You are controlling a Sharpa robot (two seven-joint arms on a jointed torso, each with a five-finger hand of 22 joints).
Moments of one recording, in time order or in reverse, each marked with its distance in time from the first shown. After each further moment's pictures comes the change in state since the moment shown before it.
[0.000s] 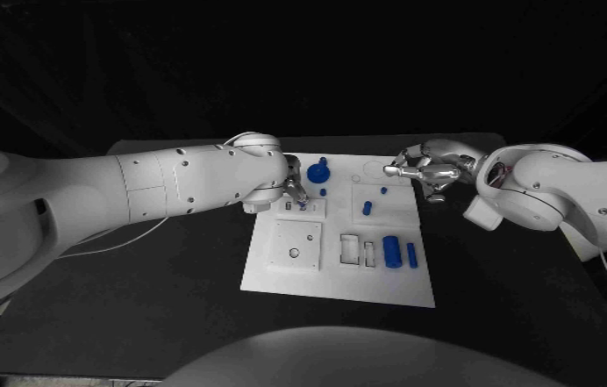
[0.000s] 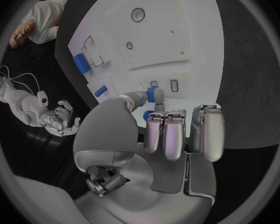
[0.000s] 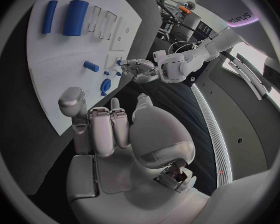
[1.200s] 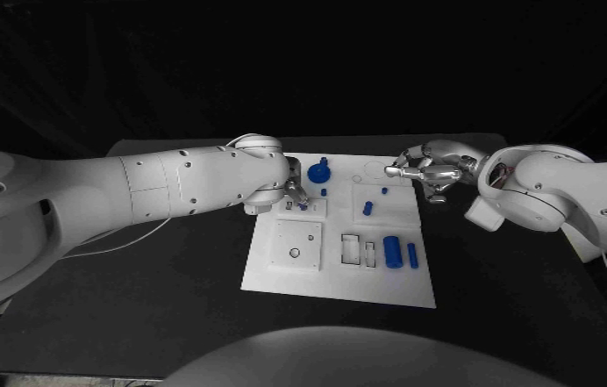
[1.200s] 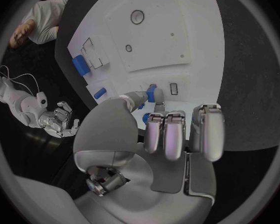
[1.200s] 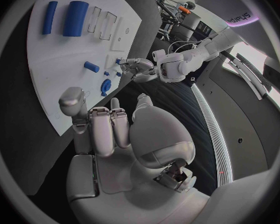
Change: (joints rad) left arm -0.007 0.005 0.000 -0.008 0.002 0.008 -0.001; left_hand 0.000 0.000 0.000 0.000 -0.007 0.002 0.002 -0.004 0.000 0.000 0.000 0.000 0.000 0.000 0.000 0.000 0.000 0.000 0.000 0.000 -0.004 0.001; right arm 0.000 -0.001 0.000 0.000 0.001 0.004 -0.001; right_hand -0.001 -0.001 0.003 -0.003 0.000 0.000 0.000 0.000 0.000 0.000 0.000 -0.005 0.000 0.000 0.000 -0.004 0.000 0.000 -0.004 -0.004 -0.005 0.000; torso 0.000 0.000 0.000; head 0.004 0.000
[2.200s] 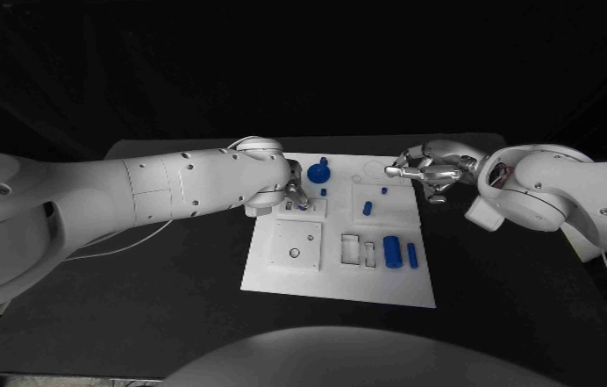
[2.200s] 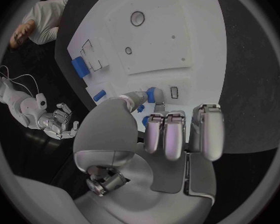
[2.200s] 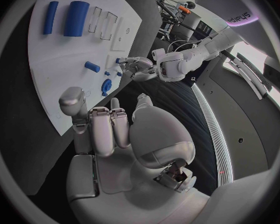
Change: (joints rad) left arm -0.010 0.008 0.000 -0.010 0.002 0.008 0.000; left_hand -0.007 0.002 0.003 -0.003 -0.001 -0.002 -0.002 0.000 -0.001 0.000 0.000 0.000 0.000 0.000 0.000 0.000 0.001 0.000 -0.004 -0.004 -0.006 0.000; right arm 0.000 -0.001 0.000 -0.003 0.002 0.002 -0.003; right_hand 0.003 0.003 0.000 0.000 0.000 0.000 0.000 -0.004 0.000 -0.002 -0.001 0.000 0.000 -0.002 -0.002 0.000 0.000 0.000 0.000 0.000 -0.006 0.001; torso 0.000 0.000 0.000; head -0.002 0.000
